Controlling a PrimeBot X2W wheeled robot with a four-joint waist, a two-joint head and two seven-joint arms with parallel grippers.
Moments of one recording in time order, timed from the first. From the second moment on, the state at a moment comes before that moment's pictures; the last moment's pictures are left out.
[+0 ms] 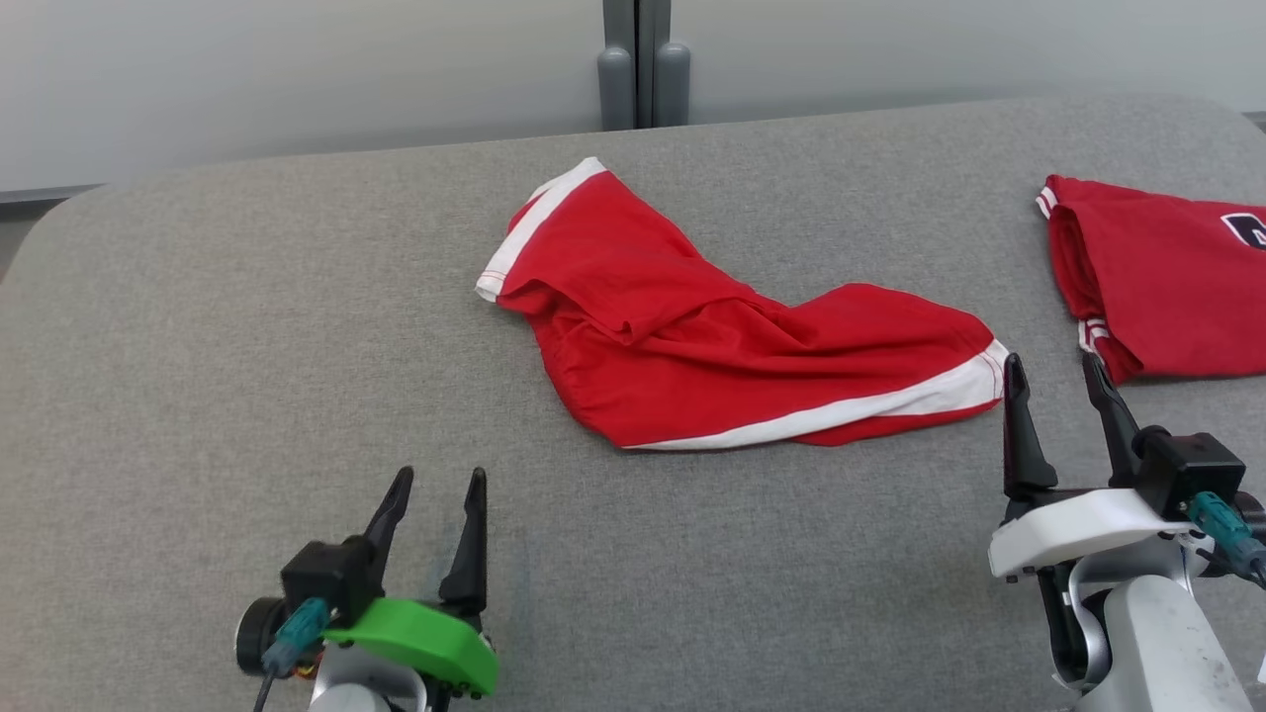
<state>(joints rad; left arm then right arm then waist) -0.09 0.05 -0.20 0.33 -0.31 -0.10 -0.25 -0.18 -0.05 -0.13 0.29 0.10 0.13 -0.26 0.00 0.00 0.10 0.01</state>
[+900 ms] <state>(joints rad) -0.50 0.05 -0.33 0.78 -0.37 -0.10 -0.23 -0.20 -0.05 -0.07 0.16 0.13 0.13 -0.26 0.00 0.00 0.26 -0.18</state>
